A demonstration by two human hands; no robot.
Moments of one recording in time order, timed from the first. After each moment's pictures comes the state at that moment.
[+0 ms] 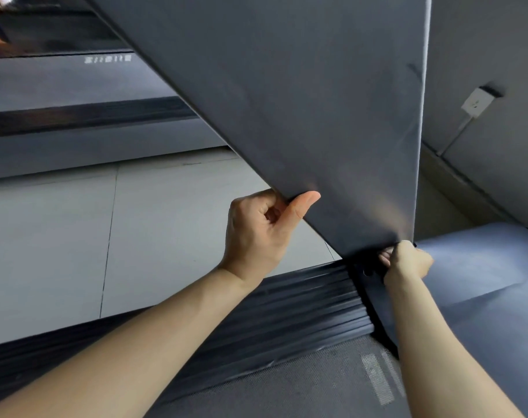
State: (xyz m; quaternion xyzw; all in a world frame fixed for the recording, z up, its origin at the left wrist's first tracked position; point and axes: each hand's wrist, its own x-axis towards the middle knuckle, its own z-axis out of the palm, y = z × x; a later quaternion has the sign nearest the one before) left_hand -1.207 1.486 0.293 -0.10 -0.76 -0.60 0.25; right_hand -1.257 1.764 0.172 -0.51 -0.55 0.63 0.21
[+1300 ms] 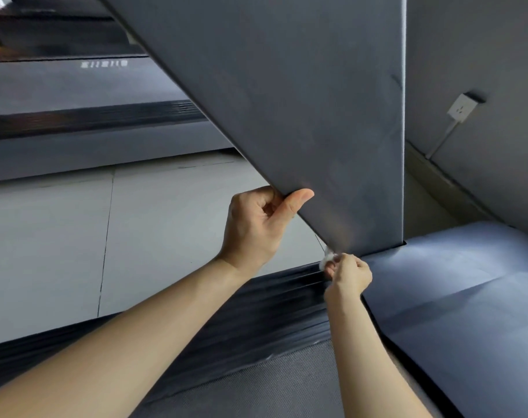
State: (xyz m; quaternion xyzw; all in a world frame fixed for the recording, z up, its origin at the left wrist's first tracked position) left_hand -1.205 1.480 0.295 -0.12 -0.75 -0.62 0.20; right_hand -1.214 1.658 0.168 -0.45 -0.47 0.74 0.19
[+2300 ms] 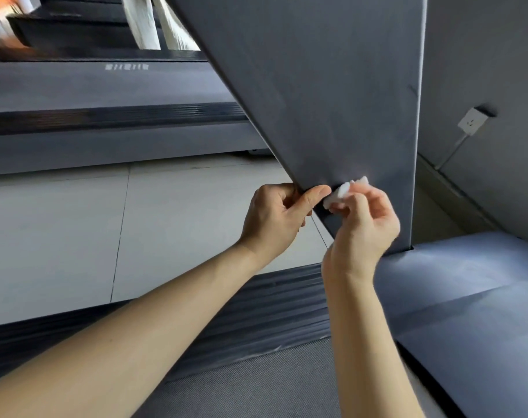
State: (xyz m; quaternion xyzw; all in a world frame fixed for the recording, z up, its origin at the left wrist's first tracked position) left_hand -1.199 1.475 0.312 -0.09 -0.75 -0.65 0.10; right_hand -1.189 1.589 0.311 -0.08 -0.49 0.80 0.34
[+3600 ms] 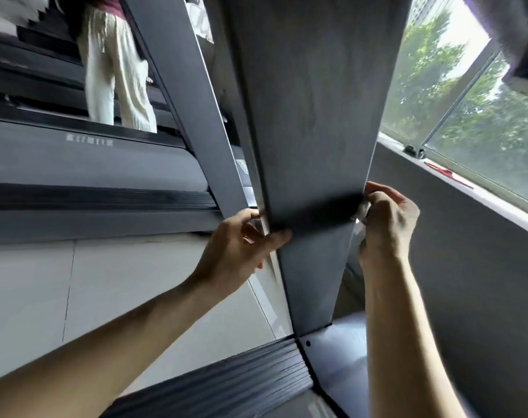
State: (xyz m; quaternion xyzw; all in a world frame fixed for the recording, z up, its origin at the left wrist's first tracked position) left_hand -1.154 1.290 0.554 -0.20 -0.67 -0.71 0.05; right_hand -1.162 1.489 0.644 -0.11 -0.67 0.61 0.40
